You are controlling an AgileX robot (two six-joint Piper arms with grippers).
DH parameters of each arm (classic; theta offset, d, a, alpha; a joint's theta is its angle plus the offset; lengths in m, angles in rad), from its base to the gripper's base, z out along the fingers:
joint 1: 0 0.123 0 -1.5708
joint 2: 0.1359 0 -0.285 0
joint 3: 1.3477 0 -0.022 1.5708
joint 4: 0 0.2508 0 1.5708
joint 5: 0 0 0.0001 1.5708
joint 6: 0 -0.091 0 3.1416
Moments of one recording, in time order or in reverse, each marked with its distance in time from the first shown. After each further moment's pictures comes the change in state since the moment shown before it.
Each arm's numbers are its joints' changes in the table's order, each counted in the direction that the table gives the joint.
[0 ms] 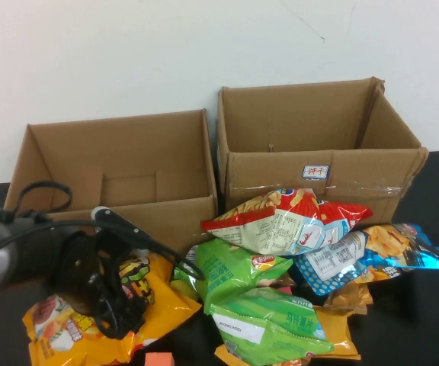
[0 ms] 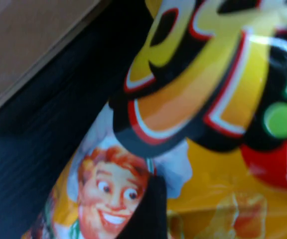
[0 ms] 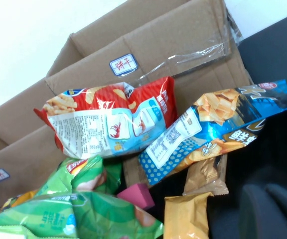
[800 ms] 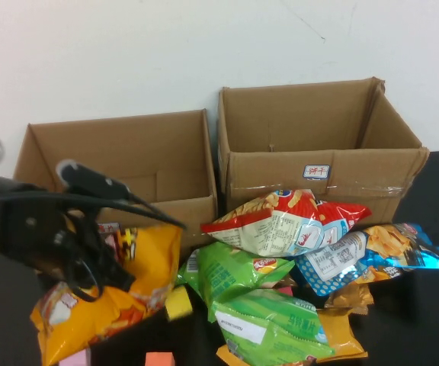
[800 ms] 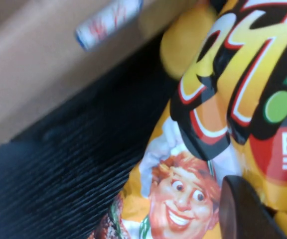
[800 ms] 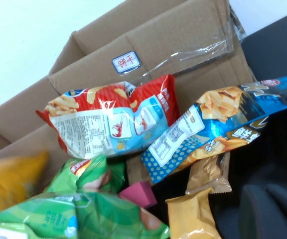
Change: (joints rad) right arm 0.000 0.000 0.000 0.006 -0.008 0.002; left arm 0.002 -0.217 -0.057 -0.134 -0.152 -0.050
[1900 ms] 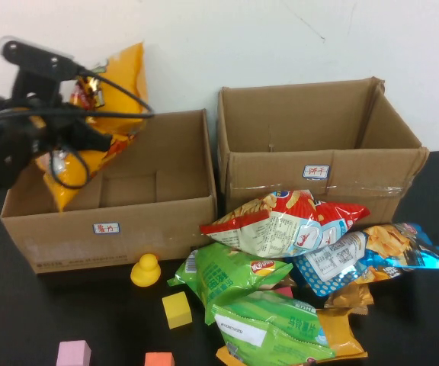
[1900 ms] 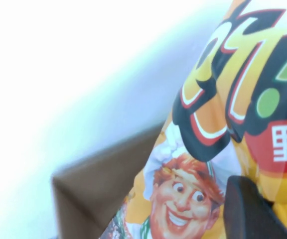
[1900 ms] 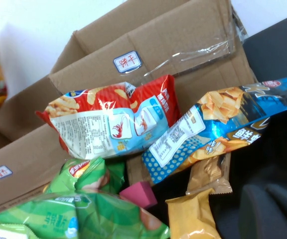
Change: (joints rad) right arm 0.000 0.000 0.000 0.013 0.000 0.020; left arm 0.175 0.143 -0.228 0.057 0.598 0.013
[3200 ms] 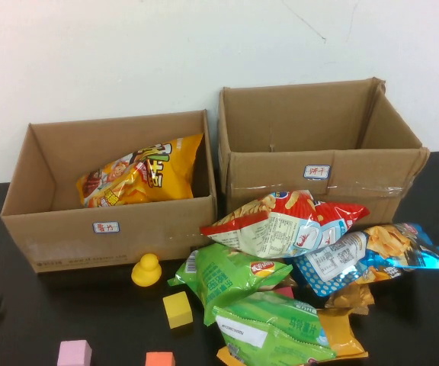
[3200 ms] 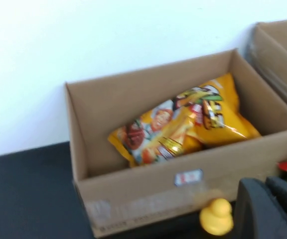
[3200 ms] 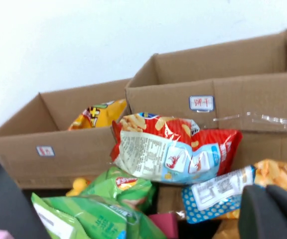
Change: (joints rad) right arm 0.000 0.061 -0.136 0.263 -0.074 0.511; left arm 0.002 -1.070 0.609 -0.224 -0.350 0.008
